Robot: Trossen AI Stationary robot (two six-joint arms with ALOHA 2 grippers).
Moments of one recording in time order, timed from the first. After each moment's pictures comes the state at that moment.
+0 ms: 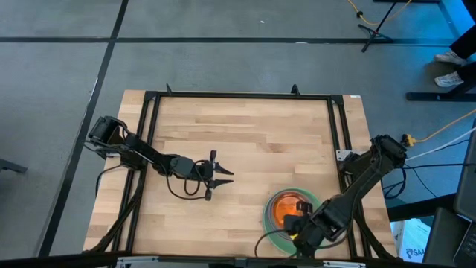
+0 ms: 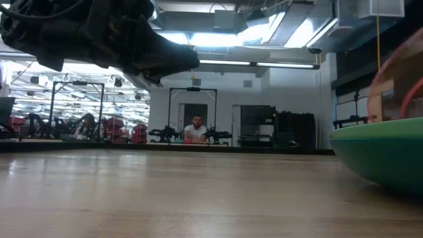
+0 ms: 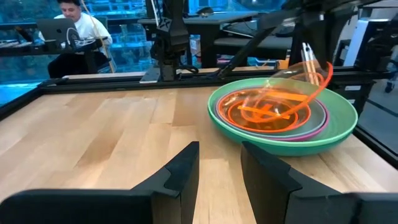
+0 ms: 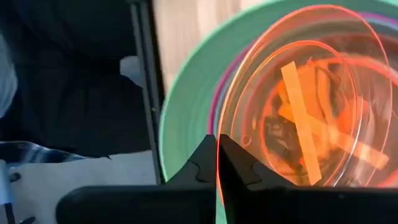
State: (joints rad) left arm -0.26 1.63 0.46 1.05 -0.24 -0.01; right arm 0.81 1.70 1.39 -0.89 0.01 0.95
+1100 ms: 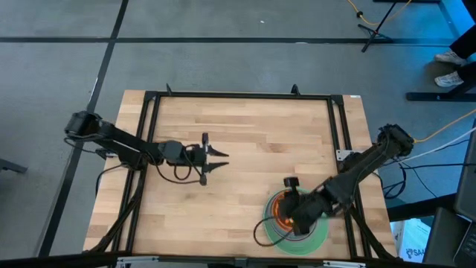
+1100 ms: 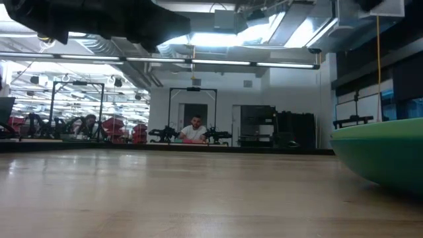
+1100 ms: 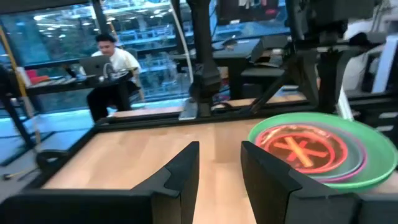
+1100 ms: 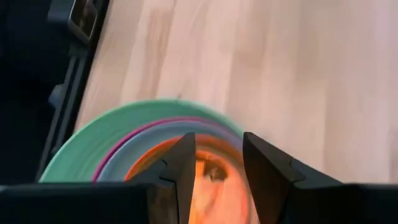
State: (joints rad) left arm -0.16 1.31 0.46 0.83 -0.22 0.09; right arm 0.67 1.54 1.29 -0.82 0.27 0.42
